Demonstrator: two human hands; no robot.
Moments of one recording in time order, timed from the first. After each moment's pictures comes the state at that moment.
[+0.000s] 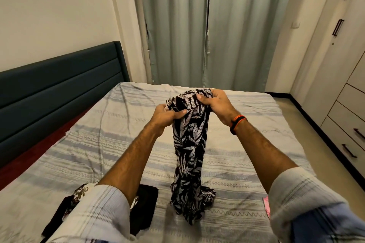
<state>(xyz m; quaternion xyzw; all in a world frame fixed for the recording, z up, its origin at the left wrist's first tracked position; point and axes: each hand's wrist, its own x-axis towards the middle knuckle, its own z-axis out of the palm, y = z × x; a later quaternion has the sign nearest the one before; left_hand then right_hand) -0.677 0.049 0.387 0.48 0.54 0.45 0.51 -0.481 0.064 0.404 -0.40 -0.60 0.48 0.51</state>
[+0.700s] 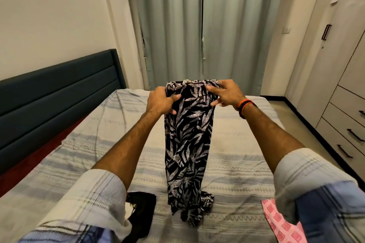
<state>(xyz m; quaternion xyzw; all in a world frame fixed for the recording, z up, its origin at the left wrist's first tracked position) -0.664 0.060 0.448 0.64 0.60 0.41 0.25 -0.435 0.076 0.452 -0.54 -0.64 0.33 0.44</state>
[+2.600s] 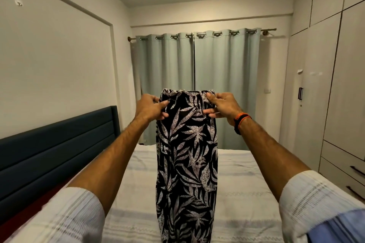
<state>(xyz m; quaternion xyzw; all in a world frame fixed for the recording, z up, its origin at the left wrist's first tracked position) -0.669 0.035 0.626 0.62 0.51 0.55 0.22 -0.434 0.033 0.626 -0.45 -0.59 0.34 0.58</state>
